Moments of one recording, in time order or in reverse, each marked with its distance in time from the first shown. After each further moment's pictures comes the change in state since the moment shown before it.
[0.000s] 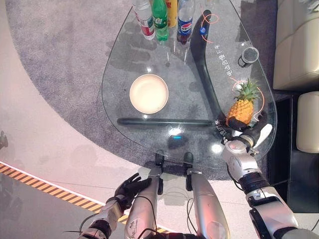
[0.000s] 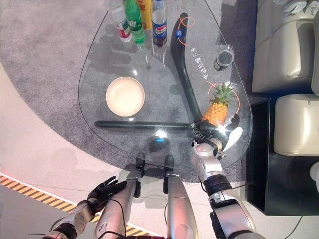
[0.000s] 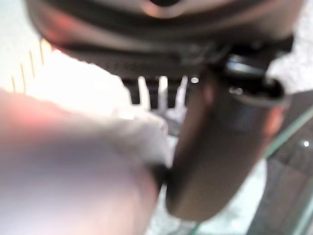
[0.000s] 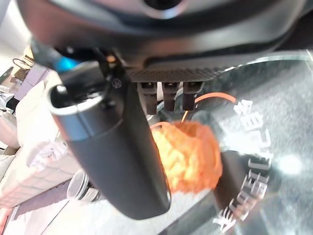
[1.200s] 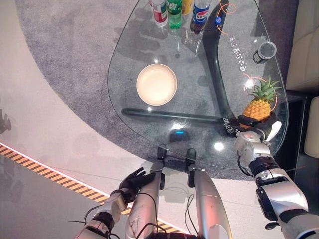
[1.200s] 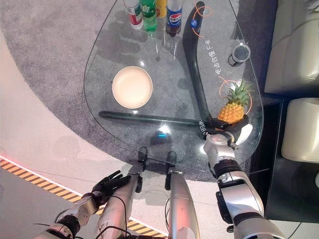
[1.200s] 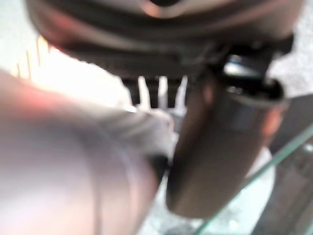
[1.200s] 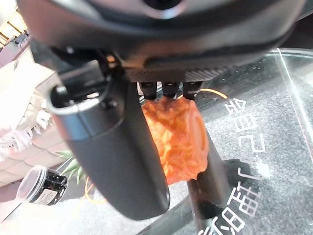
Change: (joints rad) left arm -0.063 -0.001 -0.055 -0.003 -0.038 0.028 0.004; right arm -0.155 -0.123 -0.004 0.326 0.118 0.019 0.160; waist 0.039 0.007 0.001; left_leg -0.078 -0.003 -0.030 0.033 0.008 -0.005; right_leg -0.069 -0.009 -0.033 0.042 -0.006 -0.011
